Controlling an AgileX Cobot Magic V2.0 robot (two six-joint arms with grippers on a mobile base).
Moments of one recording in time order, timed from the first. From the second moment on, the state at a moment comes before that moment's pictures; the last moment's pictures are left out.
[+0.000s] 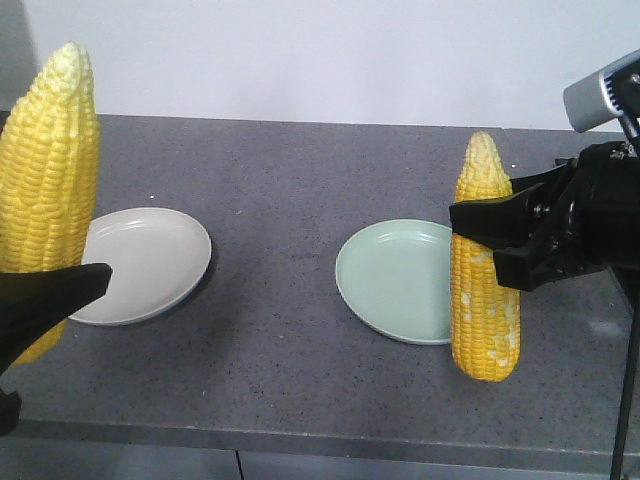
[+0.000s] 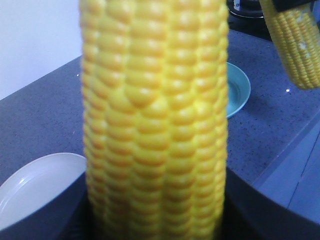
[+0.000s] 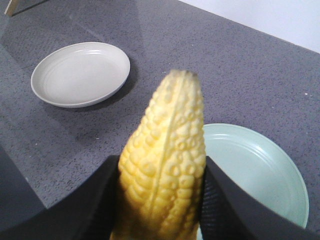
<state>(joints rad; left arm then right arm) -0.58 0.78 -0.92 -0.15 0.68 0.29 0.22 1.05 -0.98 0.72 0.69 -0.75</state>
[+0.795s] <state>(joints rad) -0.58 0.78 -0.92 -0.15 0.68 0.29 0.22 1.05 -0.98 0.72 0.69 -0.75</state>
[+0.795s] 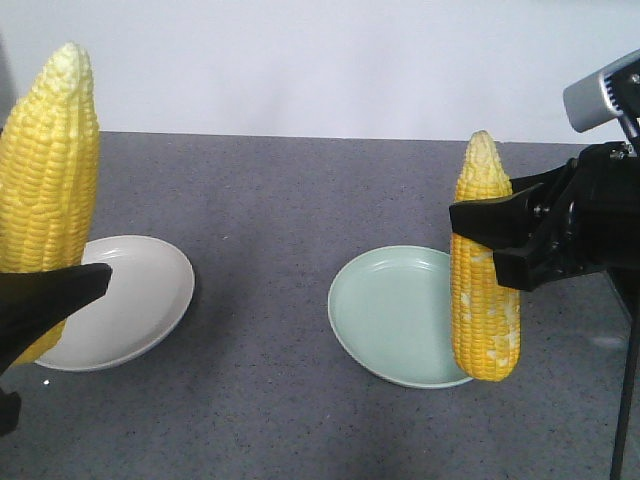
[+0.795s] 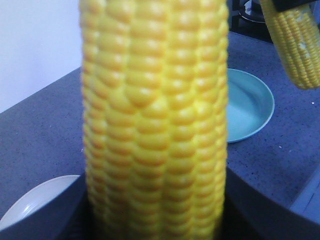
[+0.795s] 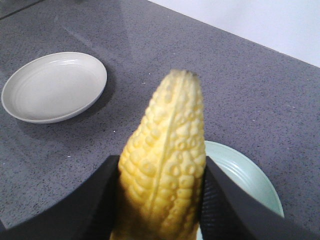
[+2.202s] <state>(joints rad) -0.58 0.78 -0.92 -0.15 0.68 0.29 0.22 1.05 -0.98 0.72 0.69 -0.75</state>
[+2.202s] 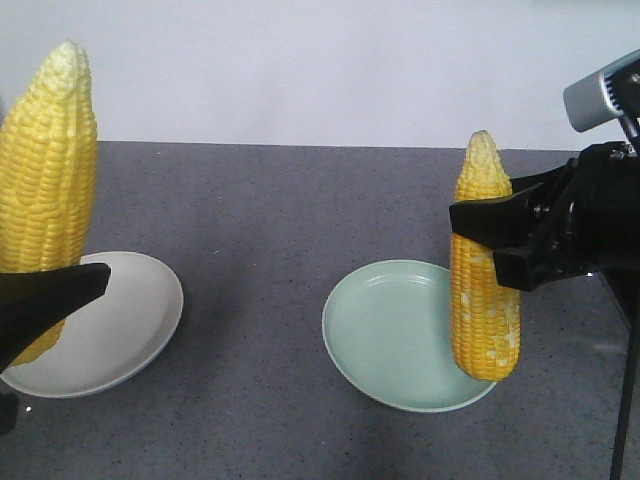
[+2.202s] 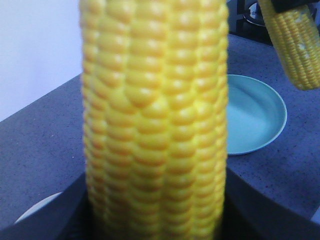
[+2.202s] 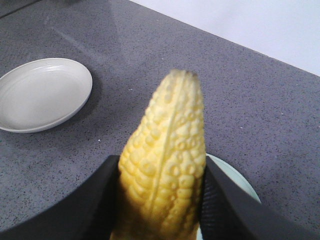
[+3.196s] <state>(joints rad) -0.58 0.78 -0.92 -0.15 0.68 0.29 0.22 1.48 -1.39 0.38 1.02 -0.21</state>
